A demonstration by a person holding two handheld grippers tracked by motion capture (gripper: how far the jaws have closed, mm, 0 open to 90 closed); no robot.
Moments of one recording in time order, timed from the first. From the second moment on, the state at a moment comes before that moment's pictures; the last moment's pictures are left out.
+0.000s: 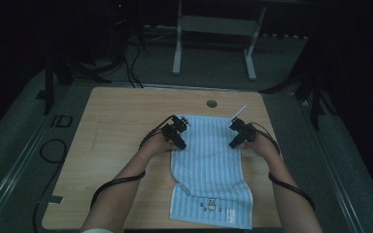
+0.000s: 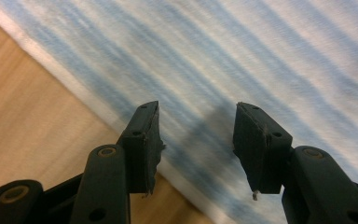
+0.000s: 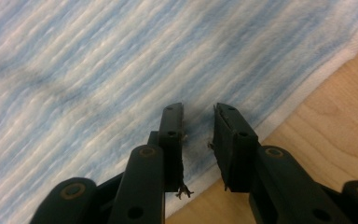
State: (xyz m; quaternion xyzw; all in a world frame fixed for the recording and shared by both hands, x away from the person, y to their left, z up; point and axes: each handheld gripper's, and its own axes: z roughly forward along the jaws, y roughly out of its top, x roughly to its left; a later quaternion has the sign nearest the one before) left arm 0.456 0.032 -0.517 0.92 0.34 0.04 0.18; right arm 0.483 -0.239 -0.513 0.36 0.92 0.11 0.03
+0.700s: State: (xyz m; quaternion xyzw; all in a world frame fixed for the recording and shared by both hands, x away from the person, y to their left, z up) left arm 0.256 0.039 -0.489 0.97 0.16 0.01 0.20; right arm 0.354 -0.227 -0.473 0.23 0.96 0.15 0.03
